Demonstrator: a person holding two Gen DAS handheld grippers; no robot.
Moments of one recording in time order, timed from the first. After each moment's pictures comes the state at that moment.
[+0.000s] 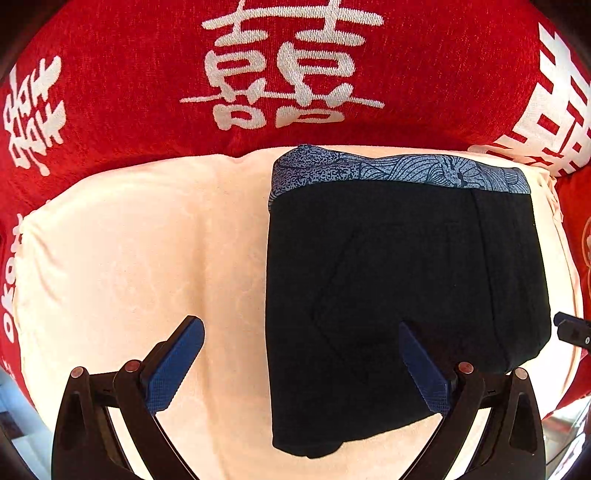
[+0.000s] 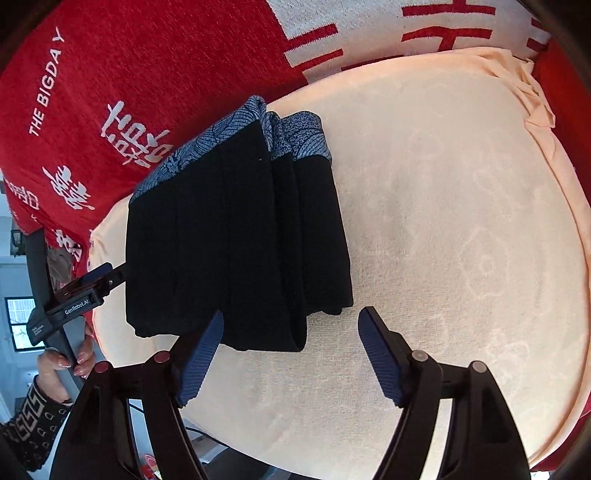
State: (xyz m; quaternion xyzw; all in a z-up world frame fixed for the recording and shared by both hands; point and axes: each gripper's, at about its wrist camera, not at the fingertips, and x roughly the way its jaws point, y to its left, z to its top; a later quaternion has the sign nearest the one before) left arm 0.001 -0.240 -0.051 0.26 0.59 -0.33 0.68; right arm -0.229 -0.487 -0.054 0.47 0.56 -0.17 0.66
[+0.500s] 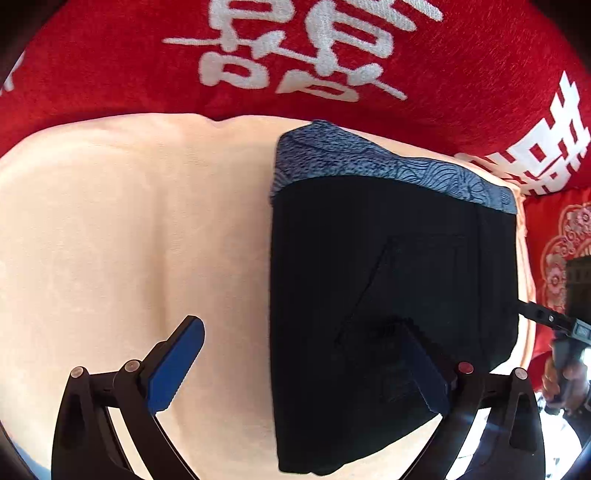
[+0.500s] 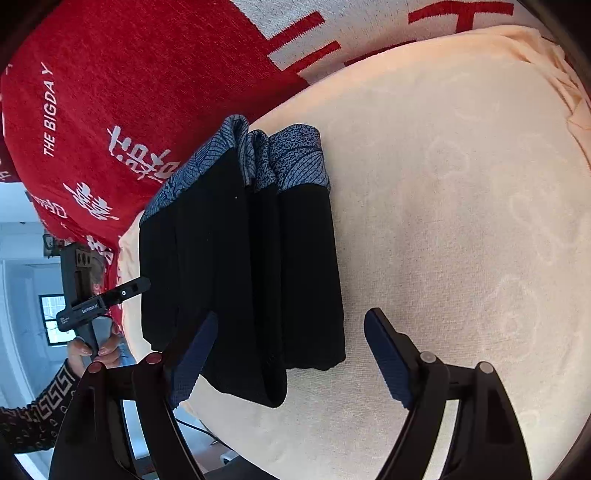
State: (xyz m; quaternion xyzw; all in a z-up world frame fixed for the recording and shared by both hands) left arm 0.045 -0.232 -0.089 0.17 0.68 -0.39 0.60; right arm -0.228 -0.524 -0.095 0.52 0.53 -0.11 0.66
